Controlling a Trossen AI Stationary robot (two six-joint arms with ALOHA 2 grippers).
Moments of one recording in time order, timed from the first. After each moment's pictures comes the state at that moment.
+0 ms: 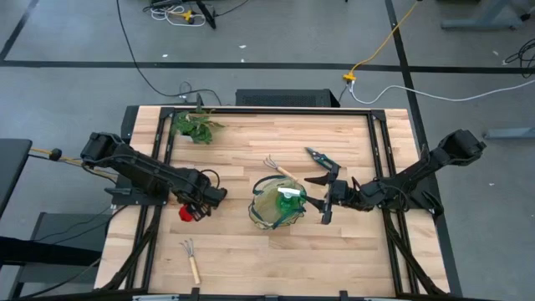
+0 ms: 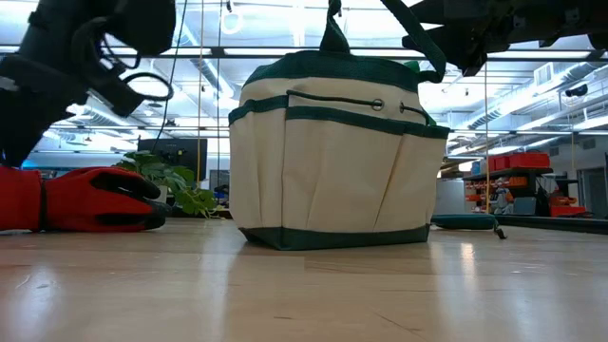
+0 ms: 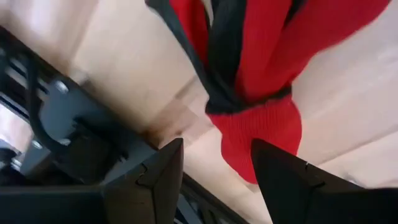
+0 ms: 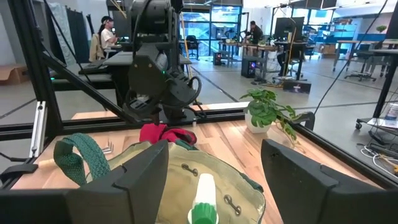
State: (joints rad) left arm -0.28 1.45 0.91 -1.27 0.04 -1.01; right arm 0.46 1.22 0.40 0.84 0.66 -0.01
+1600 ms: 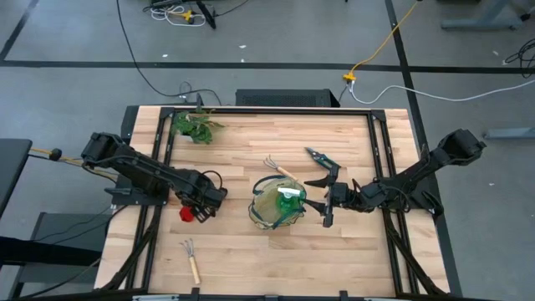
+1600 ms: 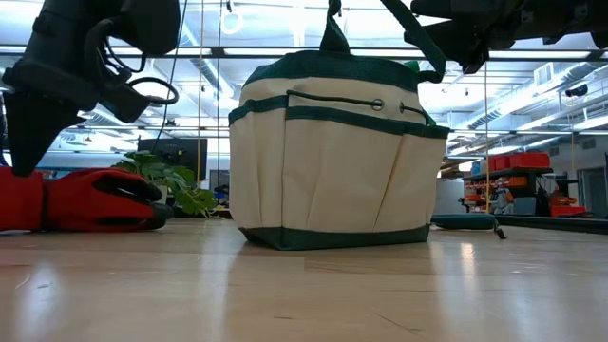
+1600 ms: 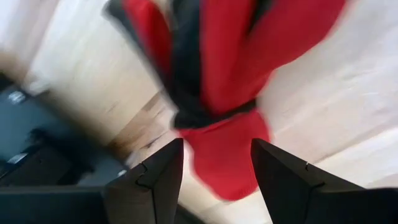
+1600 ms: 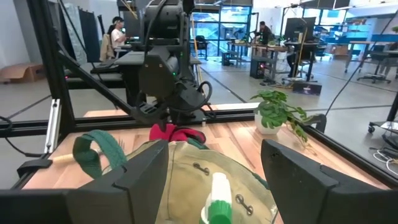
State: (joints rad) left arm -0.28 1.46 0.89 -1.18 0.06 -1.05; right arm 0.48 1.22 0.40 0.84 0.64 -0.01
